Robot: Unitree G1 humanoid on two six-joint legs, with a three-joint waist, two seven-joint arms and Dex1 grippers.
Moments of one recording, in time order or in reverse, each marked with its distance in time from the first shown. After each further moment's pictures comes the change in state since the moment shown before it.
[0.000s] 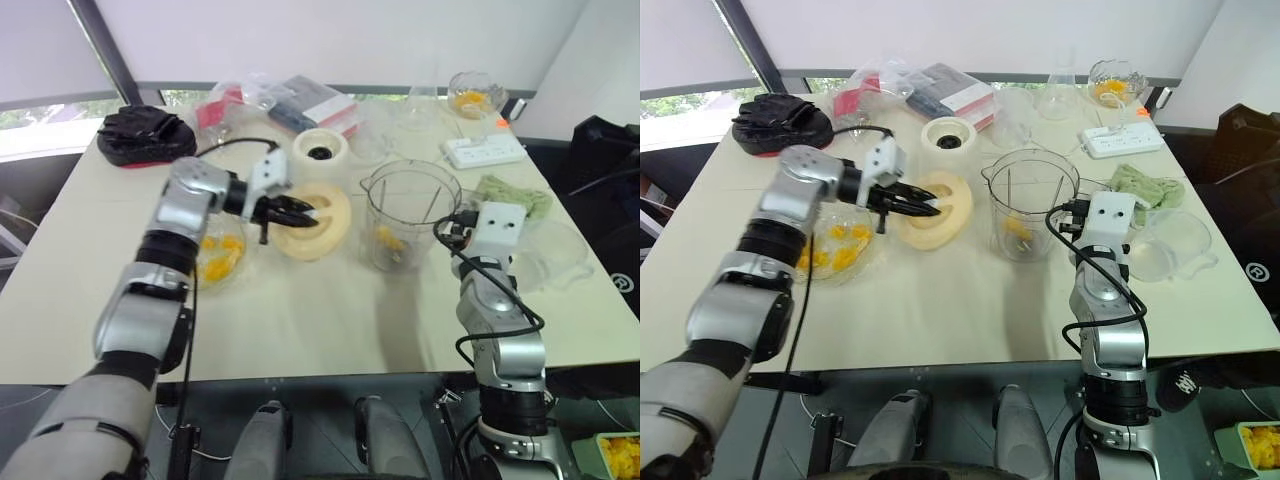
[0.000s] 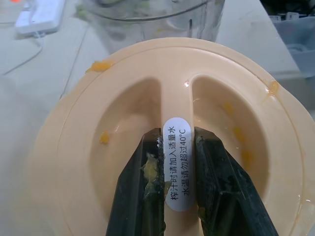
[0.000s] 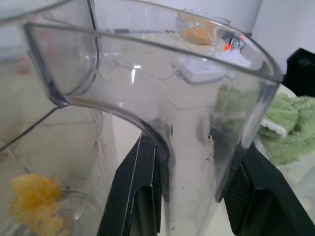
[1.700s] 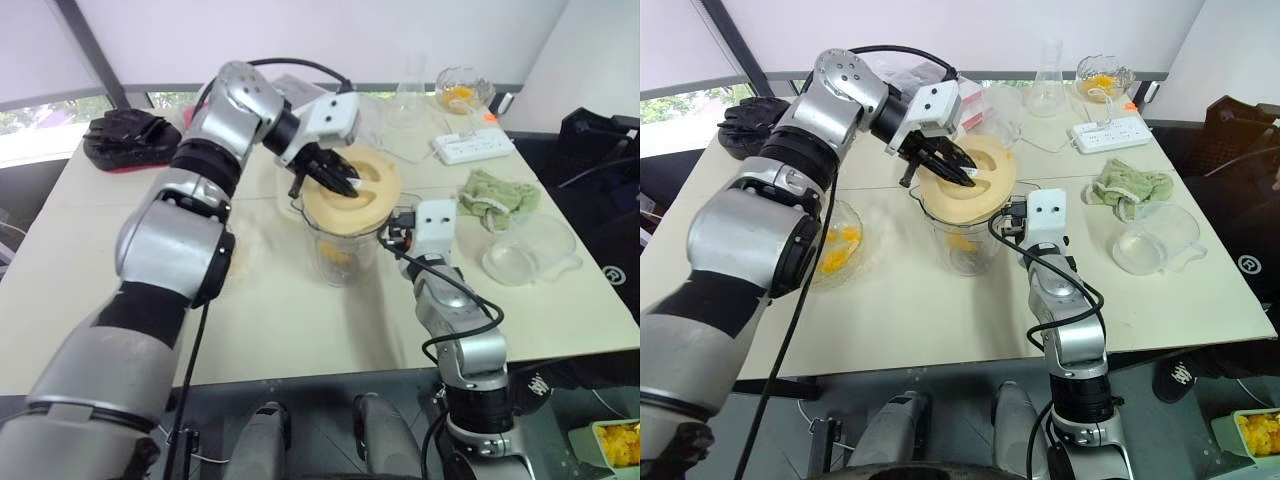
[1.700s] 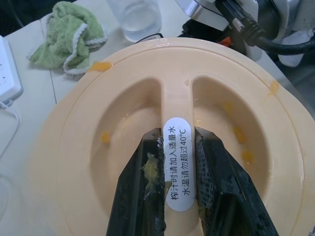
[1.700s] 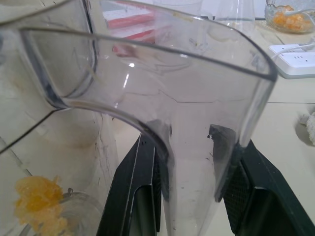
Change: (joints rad) left arm -0.509 -0.187 -0.158 0.542 0.146 -0.293 -0.123; right arm -0.041 0.116 0.169 -0.052 -0.051 0.112 0.135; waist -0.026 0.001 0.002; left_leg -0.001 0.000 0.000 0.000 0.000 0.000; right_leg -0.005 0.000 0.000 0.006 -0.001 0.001
